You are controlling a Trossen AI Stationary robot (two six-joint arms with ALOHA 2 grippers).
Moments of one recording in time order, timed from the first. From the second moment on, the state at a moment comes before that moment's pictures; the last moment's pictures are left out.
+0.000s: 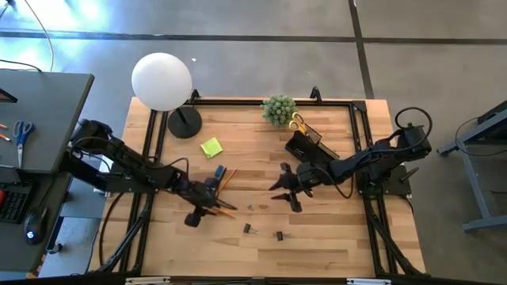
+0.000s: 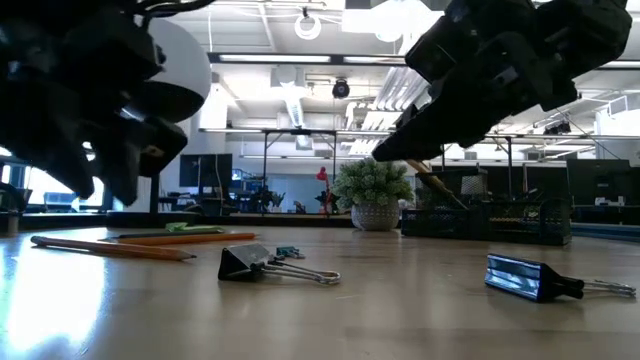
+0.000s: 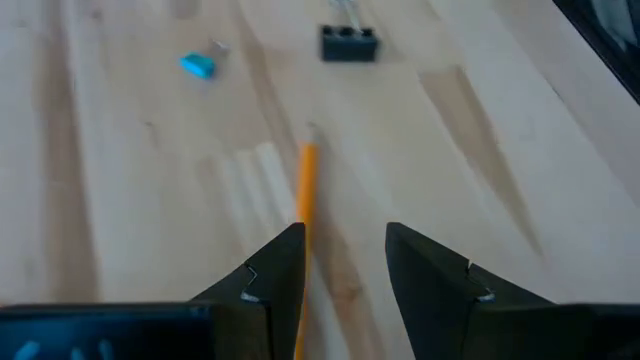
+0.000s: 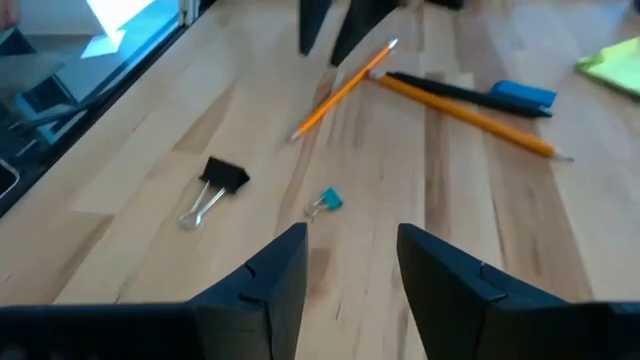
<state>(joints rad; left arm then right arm) -0.27 1.37 0.45 0.11 0.07 -0.09 0.16 1.58 0.57 0.55 -0.10 0.05</state>
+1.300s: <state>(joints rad) -0.29 1.51 0.45 0.15 -0.04 -0.14 0.16 1.58 0.57 0.56 -0.02 0.04</state>
